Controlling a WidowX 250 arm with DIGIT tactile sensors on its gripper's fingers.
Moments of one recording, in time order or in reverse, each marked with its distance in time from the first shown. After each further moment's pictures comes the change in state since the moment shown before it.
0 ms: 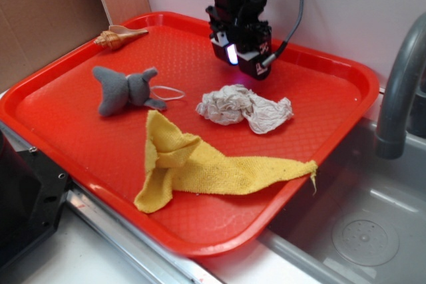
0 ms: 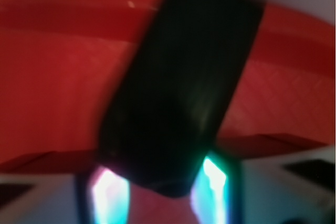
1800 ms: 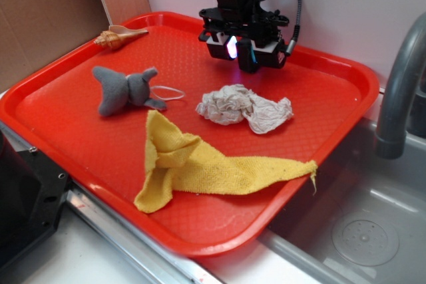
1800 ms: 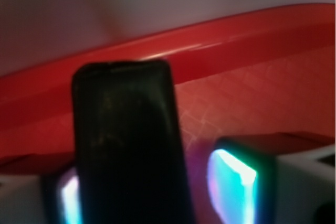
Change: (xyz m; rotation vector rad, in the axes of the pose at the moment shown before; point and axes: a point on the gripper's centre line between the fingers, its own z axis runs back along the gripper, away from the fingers) arm 0.011 0.024 -0.011 0.118 -0.127 0.445
